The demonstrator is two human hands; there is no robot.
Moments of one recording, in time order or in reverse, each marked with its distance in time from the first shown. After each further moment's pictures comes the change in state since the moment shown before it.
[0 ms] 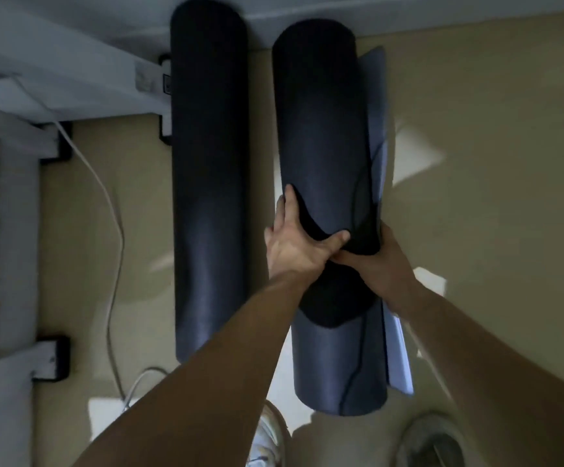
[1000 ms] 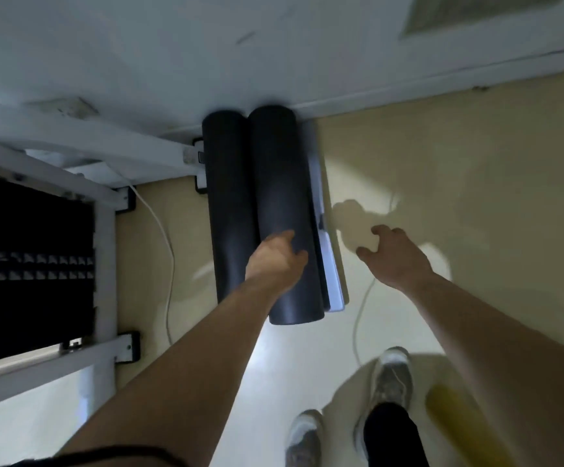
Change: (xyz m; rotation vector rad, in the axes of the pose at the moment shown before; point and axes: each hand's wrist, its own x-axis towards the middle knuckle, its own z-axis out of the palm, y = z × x) left_hand -0.164 0.122 -0.150 0.388 -0.223 0.035; right_hand -0.203 -0.126 -0.102 -0.686 0.073 -0.004
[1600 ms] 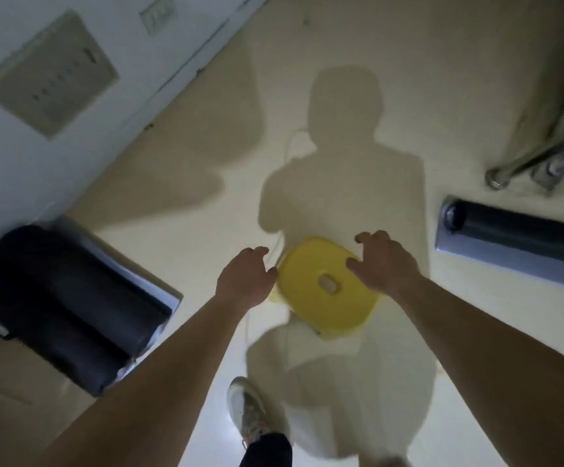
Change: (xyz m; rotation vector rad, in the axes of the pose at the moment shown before) left_hand -0.369 0.188 0.227 0.627 -0.276 0.742; right_hand -0.473 0.370 0.002 0.246 0.330 0.565
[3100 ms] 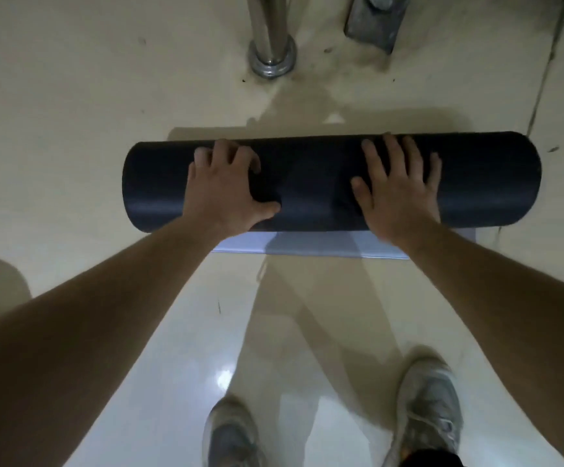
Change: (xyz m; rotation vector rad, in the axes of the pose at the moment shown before) left_hand 0.394 0.672 0.577 0.387 0.171 0.397; right_hand 0.415 0.896 0.121 -0.041 0.261 0.084
